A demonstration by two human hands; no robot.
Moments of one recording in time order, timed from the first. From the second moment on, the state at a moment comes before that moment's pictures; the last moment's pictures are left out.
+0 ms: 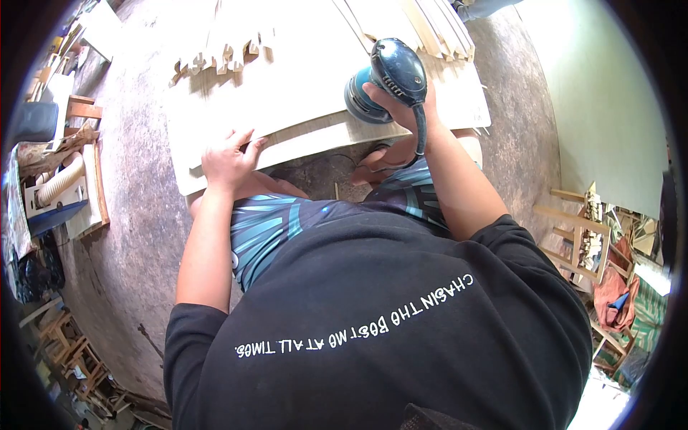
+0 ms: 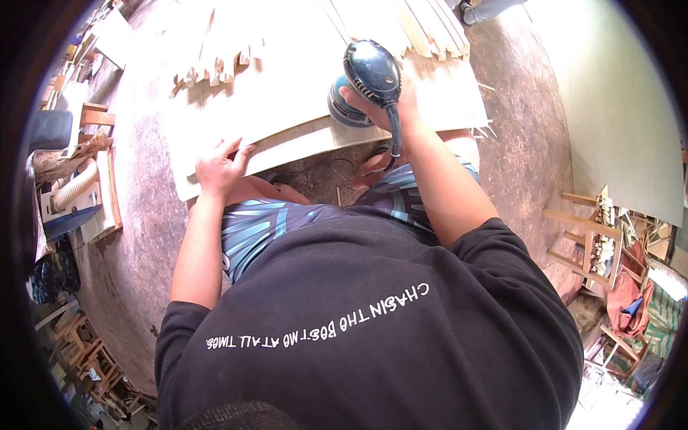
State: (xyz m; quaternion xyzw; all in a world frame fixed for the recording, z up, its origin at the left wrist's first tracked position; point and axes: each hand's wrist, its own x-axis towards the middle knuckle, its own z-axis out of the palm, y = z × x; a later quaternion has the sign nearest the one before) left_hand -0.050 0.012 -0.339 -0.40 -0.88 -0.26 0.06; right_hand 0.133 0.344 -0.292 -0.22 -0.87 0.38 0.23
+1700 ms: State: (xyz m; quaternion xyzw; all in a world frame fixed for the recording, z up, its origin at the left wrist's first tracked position) left_hand -0.048 0.011 -0.334 -0.40 -0.88 -0.25 0.06; right_hand 0.132 0.345 -0.298 -0.23 -0.86 0.38 0.24
